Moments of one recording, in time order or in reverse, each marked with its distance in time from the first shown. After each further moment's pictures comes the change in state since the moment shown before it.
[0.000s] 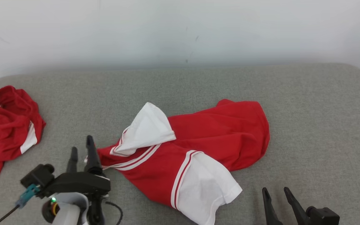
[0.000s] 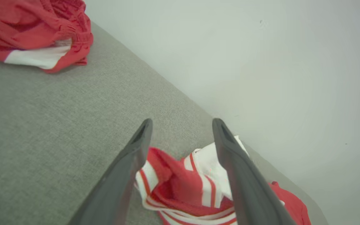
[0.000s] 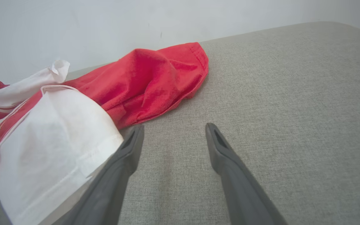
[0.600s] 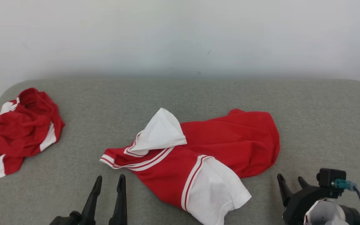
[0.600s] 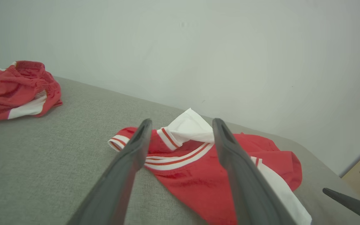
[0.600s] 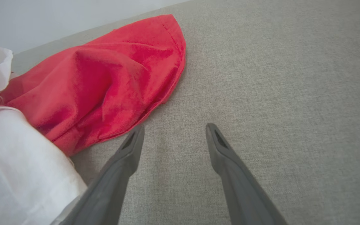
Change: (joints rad) left arm 0.416 -0.008 -0.029 -0.473 0.461 -0.159 0.000; right arm -0.193 0.001 -0.182 0.091 -0.018 0.000 0.434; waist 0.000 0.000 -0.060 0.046
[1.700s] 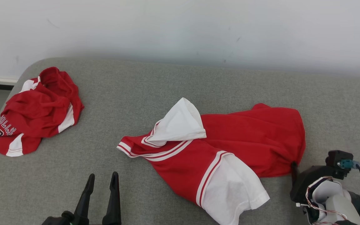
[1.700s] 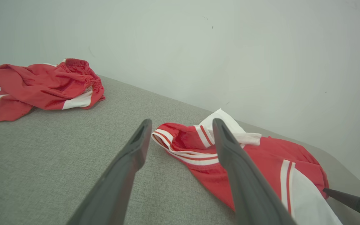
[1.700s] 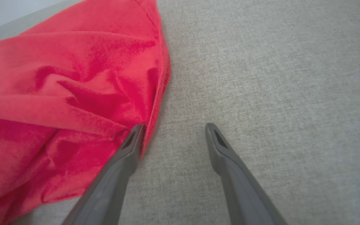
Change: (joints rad) left arm 0.017 -0.001 0.029 -0.038 0.005 -0.005 0.000; right arm -0.291 -0.002 -0.241 0.411 -0.185 0.000 -0.067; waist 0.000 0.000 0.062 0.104
